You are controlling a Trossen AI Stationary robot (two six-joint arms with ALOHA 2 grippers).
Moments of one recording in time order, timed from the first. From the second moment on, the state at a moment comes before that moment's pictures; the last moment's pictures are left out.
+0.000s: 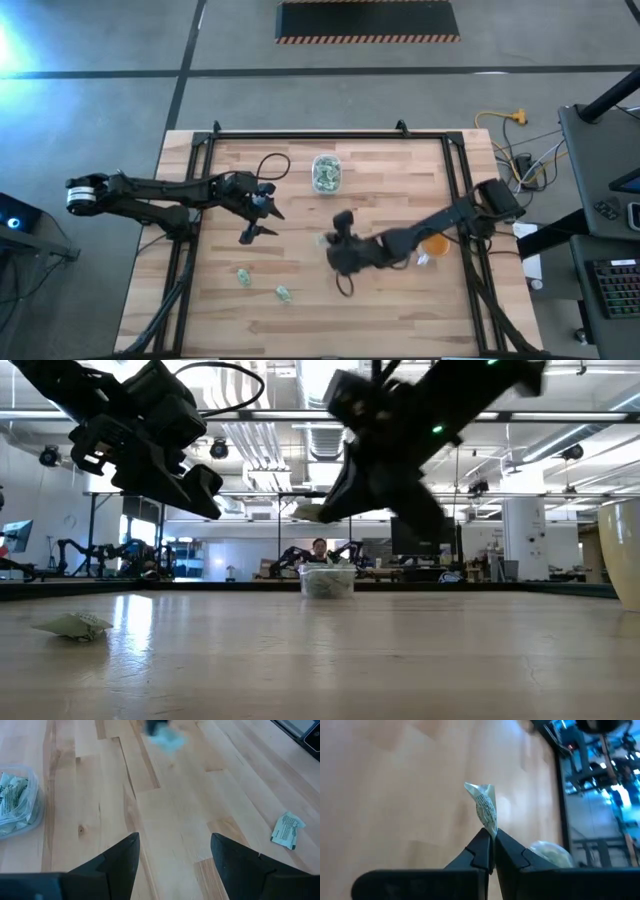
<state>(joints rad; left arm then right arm) 0.21 1.06 0.48 -0.08 0.41 0.29 0.32 1.86 1.11 -0.07 0.68 -0.35</state>
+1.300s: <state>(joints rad) 0.21 1.06 0.48 -0.05 0.41 0.30 -0.30 1.86 1.12 -0.02 0.12 -0.34</state>
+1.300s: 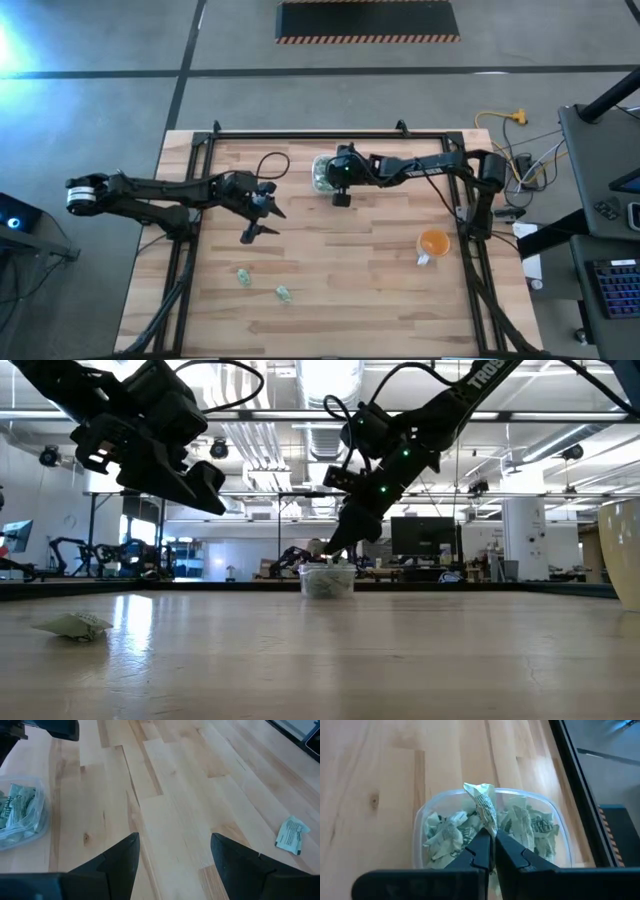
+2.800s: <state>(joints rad) 0.21 1.06 0.48 -0.03 0.41 0.30 -0.34 1.87 1.08 -0.02 0.04 -0.22</state>
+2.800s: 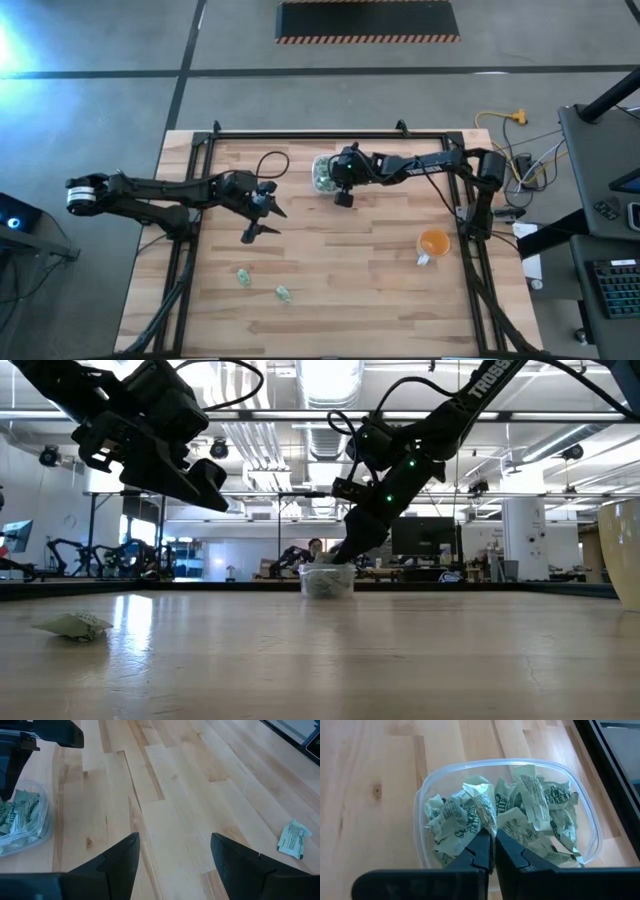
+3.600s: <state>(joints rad) 0.21 1.06 0.48 -0.03 0.41 0.30 -0.34 1.87 1.07 -0.01 0.00 -0.23</state>
